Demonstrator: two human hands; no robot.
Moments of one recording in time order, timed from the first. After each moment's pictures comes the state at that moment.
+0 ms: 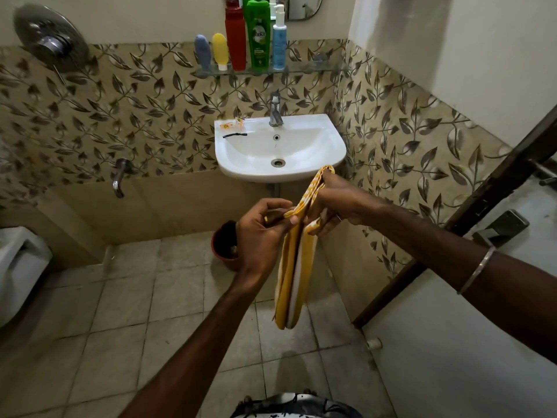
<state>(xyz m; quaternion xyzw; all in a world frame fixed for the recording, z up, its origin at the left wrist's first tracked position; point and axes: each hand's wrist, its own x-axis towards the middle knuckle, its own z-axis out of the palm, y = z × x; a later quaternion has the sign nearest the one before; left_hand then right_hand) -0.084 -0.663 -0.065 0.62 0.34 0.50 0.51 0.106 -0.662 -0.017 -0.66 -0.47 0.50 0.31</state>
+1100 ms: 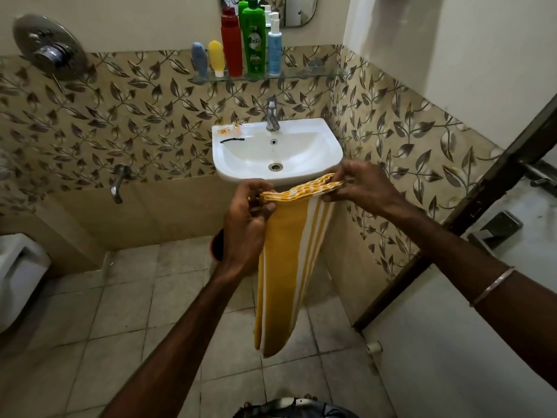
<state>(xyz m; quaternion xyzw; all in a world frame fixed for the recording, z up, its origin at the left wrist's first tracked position) -0.091 -0.647 -0.039 0.67 0.32 0.50 0.45 0.157 -0.682 -0.012 -0.69 -0.62 0.16 0.34</state>
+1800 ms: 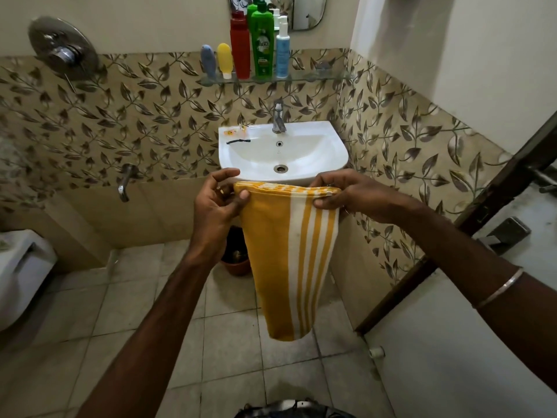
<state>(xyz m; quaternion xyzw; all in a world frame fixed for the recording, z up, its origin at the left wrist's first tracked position) -0.134 -0.605 -0.041 0.57 0.30 0.50 0.58 0.141 -0.677 0.005 -0.54 -0.61 0.49 0.31</state>
